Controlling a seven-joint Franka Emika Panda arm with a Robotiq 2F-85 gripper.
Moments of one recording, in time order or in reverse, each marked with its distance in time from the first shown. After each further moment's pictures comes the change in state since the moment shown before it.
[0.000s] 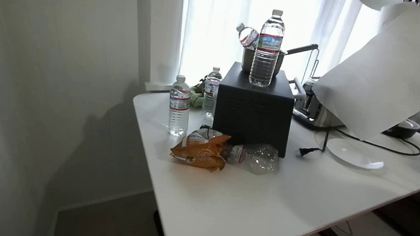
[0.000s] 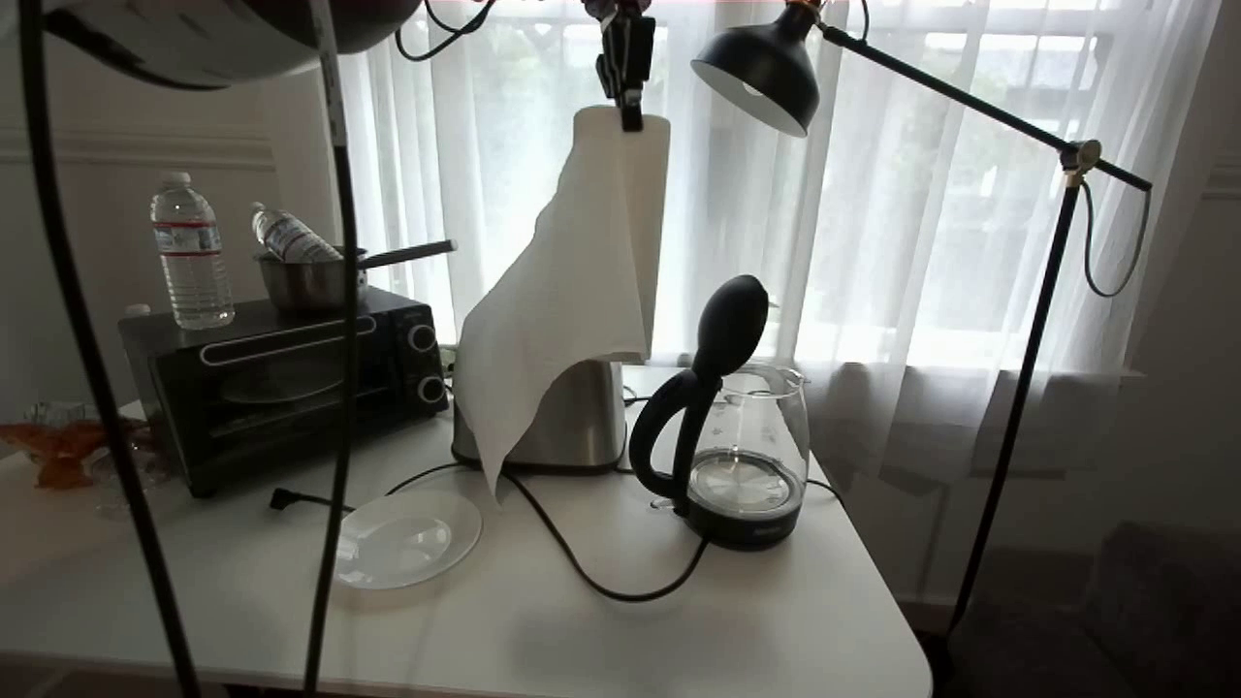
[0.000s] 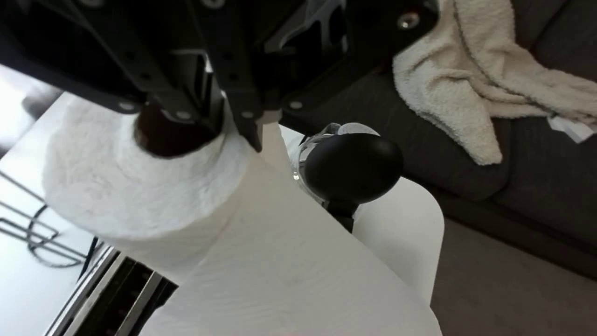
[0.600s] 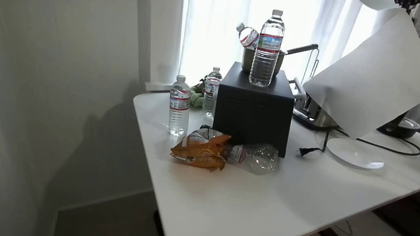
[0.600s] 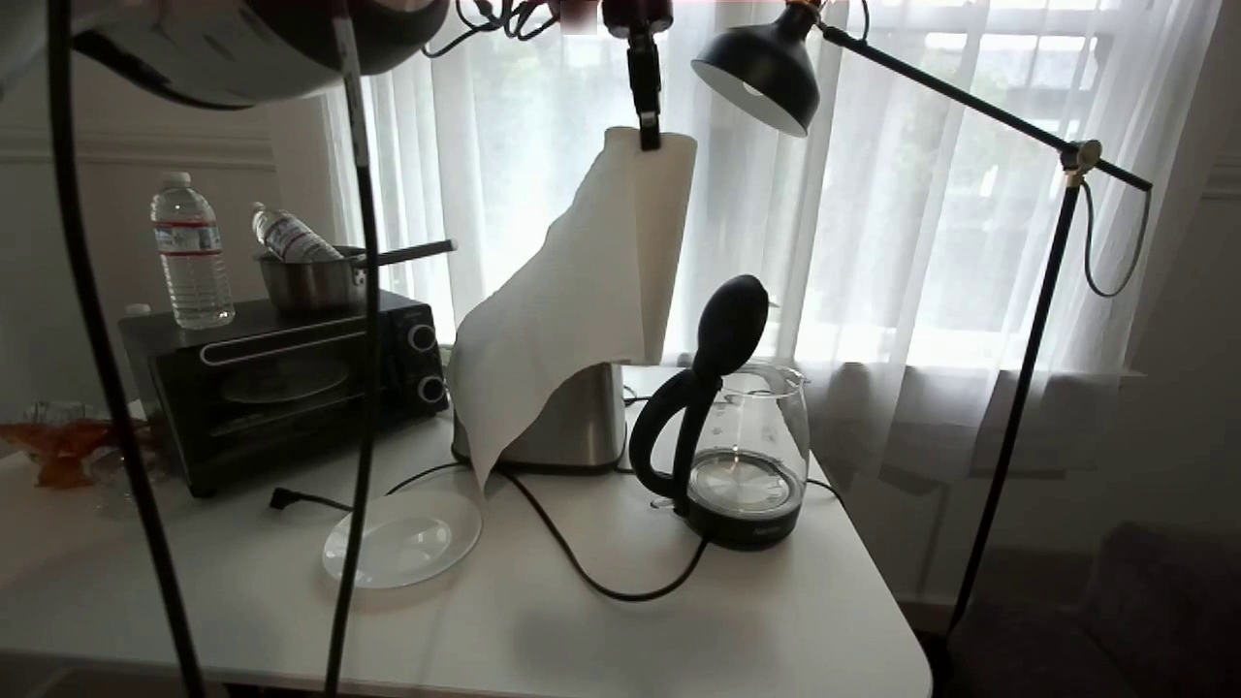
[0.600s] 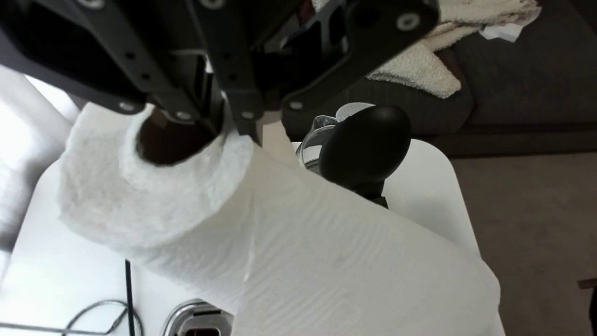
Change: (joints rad) arm -0.027 0.036 -0.005 -0.003 0.038 0.114 0.438
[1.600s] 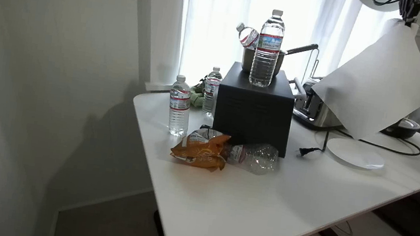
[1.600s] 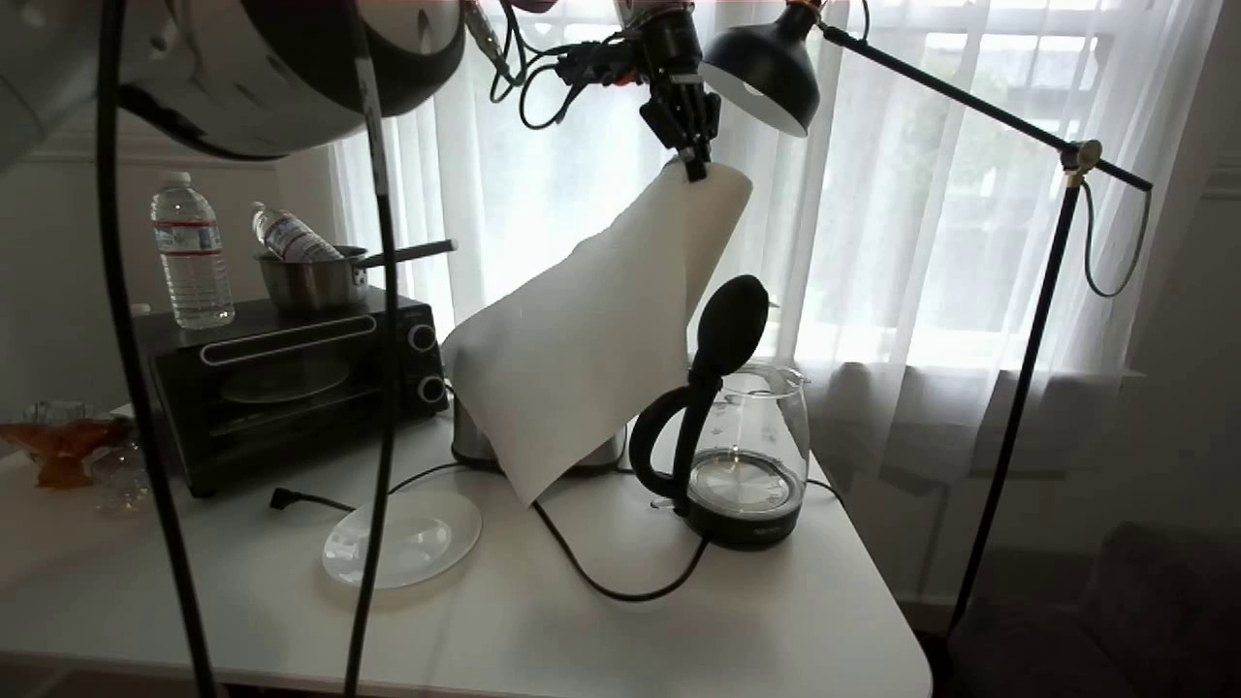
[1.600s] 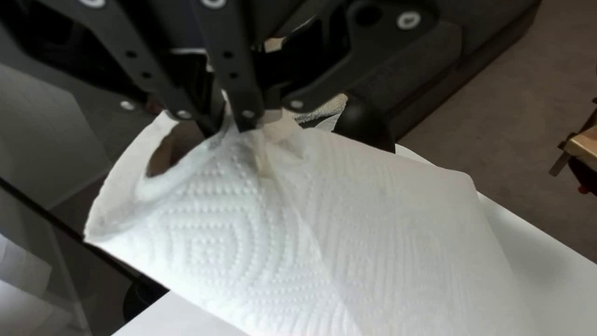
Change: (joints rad) arm 0.035 0.085 -0.103 0.000 -0.139 0.098 0.610
